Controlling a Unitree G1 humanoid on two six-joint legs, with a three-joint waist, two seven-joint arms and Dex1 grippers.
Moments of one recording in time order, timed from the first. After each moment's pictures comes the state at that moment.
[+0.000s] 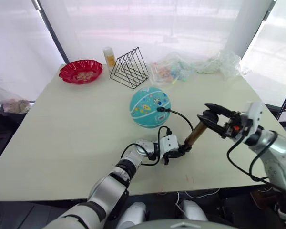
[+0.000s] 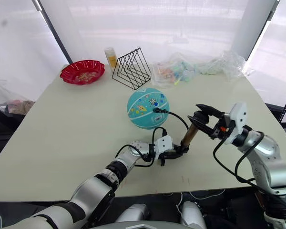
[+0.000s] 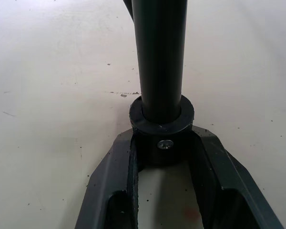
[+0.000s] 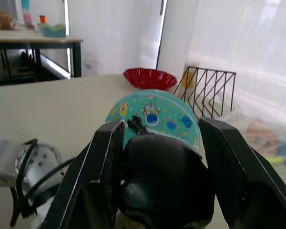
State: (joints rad) left arm -0.64 0.05 -0.40 1.10 0.16 -0.44 -0.87; right arm -0.10 -0.56 -0.08 -0.27 0.54 0.17 0.86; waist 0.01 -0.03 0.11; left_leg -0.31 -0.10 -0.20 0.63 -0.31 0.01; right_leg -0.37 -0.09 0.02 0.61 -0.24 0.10
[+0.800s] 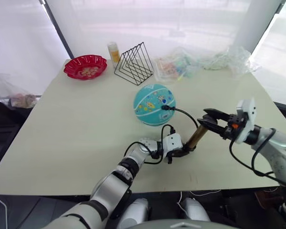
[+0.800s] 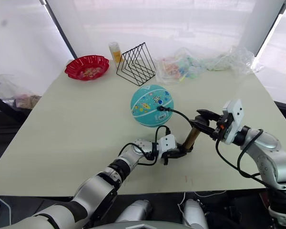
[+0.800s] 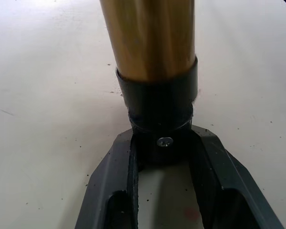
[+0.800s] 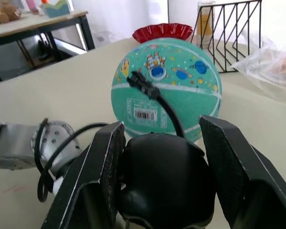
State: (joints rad) left arm -0.66 0.03 -0.40 1.09 0.15 -0.44 -0.89; right arm -0.20 -0.65 -0.19 -0.31 0.71 0.56 0.84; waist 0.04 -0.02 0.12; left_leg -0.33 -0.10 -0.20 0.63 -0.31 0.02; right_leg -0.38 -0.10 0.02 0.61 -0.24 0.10
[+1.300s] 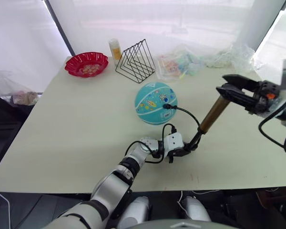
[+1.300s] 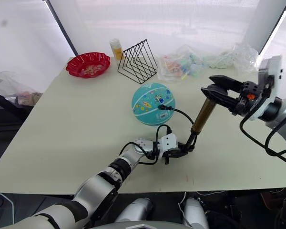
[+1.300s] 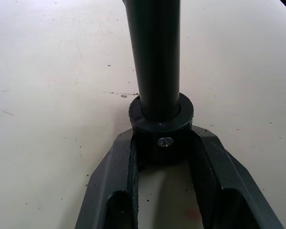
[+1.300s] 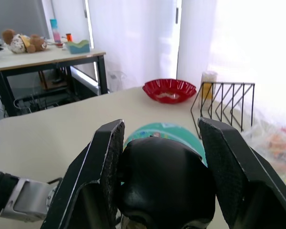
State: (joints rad) left arm -0.67 0.02 -0.40 1.08 0.15 -0.44 -0.89; right arm -0.39 -0.81 -0.40 -0.41 0.98 0.71 0.80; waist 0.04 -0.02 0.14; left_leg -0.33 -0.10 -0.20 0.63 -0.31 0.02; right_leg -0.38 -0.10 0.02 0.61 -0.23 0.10
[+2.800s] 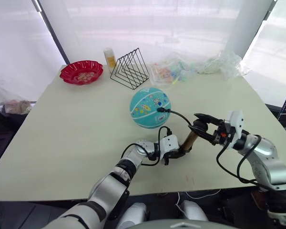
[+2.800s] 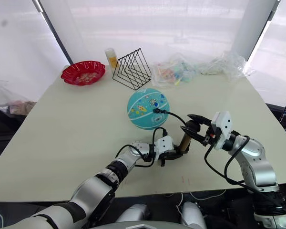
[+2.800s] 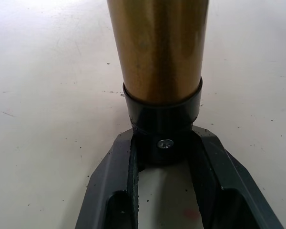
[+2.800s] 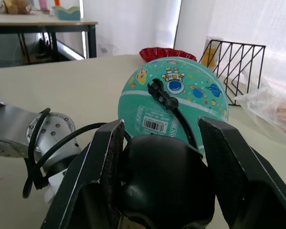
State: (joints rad) left arm -0.65 0.05 -0.40 1.11 0.16 -0.44 -0.87; right arm -0.14 -0.53 -0.04 -0.21 0.47 0.18 0.93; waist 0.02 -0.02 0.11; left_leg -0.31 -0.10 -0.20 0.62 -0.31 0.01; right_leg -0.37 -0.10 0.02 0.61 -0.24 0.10
